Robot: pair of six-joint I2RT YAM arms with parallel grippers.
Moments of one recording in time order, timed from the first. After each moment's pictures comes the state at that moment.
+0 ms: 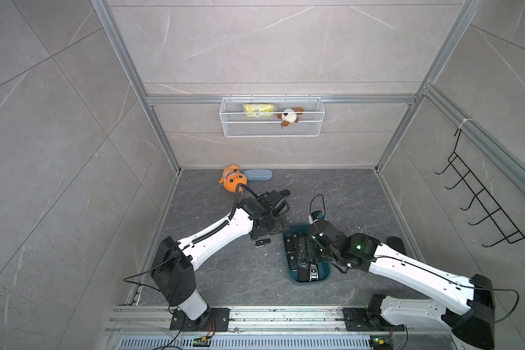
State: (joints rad) left arm -0.80 1.59 1.40 -0.99 -0.08 -0.94; right arm 0.93 1.22 1.01 -0.75 0.26 0.68
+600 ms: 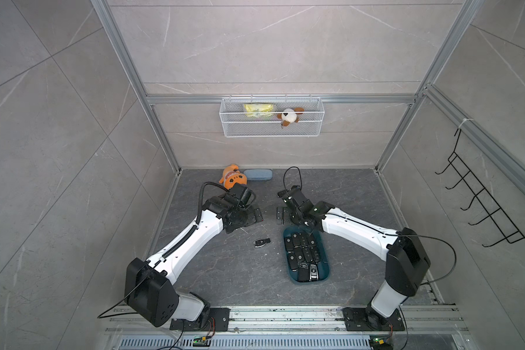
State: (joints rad) left arm -0.54 1.41 1.26 -0.93 -0.02 -0.77; right arm 0.73 1.76 1.37 -0.57 0.22 0.61
